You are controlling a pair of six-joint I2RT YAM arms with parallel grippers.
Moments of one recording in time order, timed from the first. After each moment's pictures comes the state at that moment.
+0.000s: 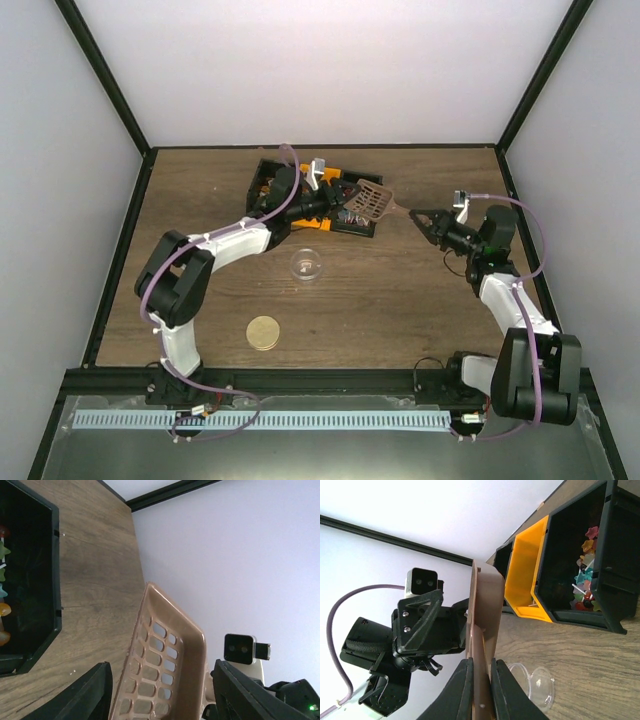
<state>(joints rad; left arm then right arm) -0.60 1.86 1.21 0.44 0.50 -1.17 -0.13 1.17 0.57 0.34 -0.98 0.98</state>
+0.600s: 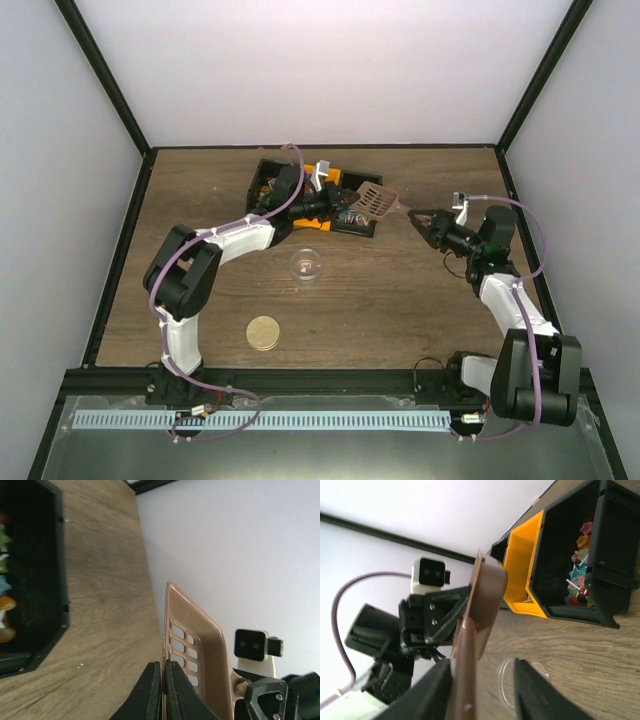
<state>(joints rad) -0.59 1.92 1.24 0.43 0.55 -1.16 -0.13 1.17 0.57 0.31 -0.98 0.97</state>
